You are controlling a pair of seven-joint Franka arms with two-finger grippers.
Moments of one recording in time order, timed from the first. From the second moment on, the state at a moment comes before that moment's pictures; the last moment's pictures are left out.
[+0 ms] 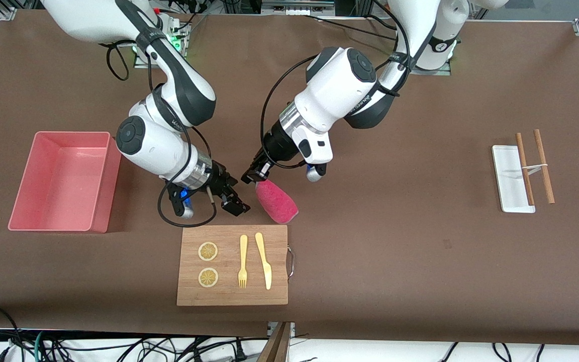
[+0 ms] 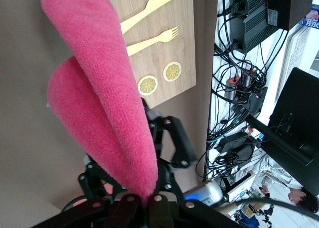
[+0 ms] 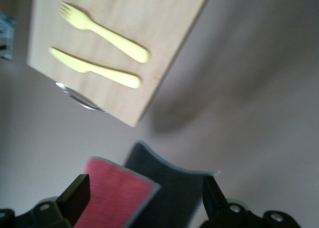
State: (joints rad) left arm -0.68 0.59 -0.07 -1.36 -0.51 2.65 -1.63; right arm 0.13 0.56 0.42 -1.58 0.18 2.31 1.38
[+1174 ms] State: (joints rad) left arm -0.68 0.59 -0.05 -1.35 -0.49 2.65 -1.63; right arm 0.12 0.56 0.42 -1.67 0.42 2.26 1.47
